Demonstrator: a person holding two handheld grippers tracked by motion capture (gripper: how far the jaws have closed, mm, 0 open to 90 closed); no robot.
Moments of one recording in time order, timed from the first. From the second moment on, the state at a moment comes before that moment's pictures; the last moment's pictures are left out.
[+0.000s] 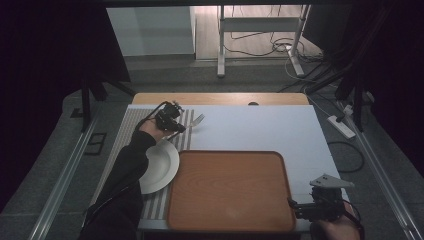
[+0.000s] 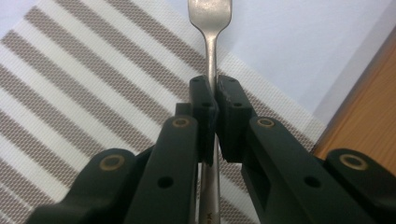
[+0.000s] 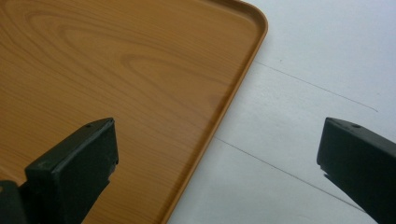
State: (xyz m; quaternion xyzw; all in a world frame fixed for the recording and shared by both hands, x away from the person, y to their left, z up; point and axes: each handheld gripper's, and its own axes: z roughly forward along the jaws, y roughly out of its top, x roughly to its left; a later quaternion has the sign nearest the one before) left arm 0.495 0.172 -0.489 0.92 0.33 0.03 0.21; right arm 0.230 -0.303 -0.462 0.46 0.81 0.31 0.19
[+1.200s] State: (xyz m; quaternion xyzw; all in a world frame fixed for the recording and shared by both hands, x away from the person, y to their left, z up) left arm 0.433 0.092 -0.485 0.93 0.30 -0.01 0.21; right arm 0.229 -0.303 -0.462 0.46 0.81 0.31 0.19
